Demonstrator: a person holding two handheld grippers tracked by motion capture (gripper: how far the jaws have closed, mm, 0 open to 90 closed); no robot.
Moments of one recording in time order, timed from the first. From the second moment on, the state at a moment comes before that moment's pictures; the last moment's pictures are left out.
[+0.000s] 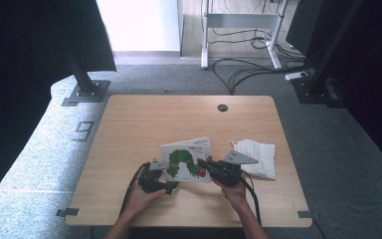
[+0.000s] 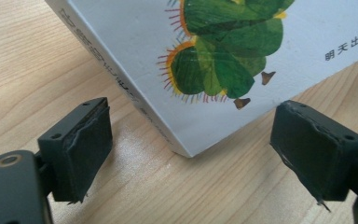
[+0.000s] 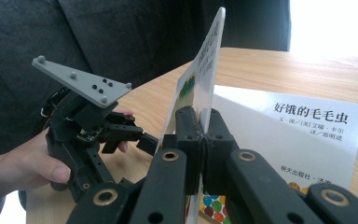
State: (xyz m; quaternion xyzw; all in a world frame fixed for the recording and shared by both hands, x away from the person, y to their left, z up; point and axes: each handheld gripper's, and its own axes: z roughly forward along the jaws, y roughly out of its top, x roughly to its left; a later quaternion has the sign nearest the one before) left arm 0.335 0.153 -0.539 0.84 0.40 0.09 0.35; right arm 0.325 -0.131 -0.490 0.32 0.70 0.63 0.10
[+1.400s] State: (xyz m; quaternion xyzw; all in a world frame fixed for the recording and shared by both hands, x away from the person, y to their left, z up) left arm 0.341 0.161 -0.525 0.82 0.39 0.13 0.40; right arm 0.321 -0.149 -0.504 0.30 0.73 0.61 0.11
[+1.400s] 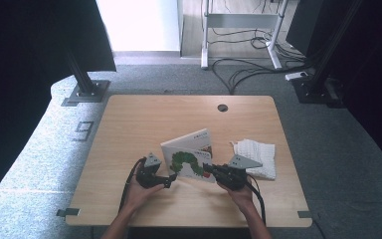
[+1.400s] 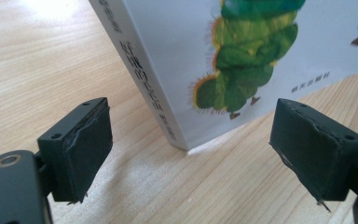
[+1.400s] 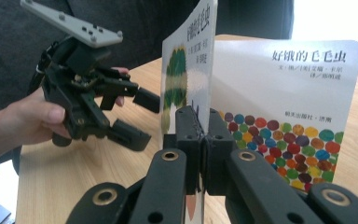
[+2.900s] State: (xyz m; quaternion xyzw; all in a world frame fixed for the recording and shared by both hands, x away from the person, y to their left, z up) left arm 0.346 0.148 -0.490 0.82 0.31 0.14 0.47; right arm 0.322 -0.169 -0.540 0.34 0.75 0.55 0.12
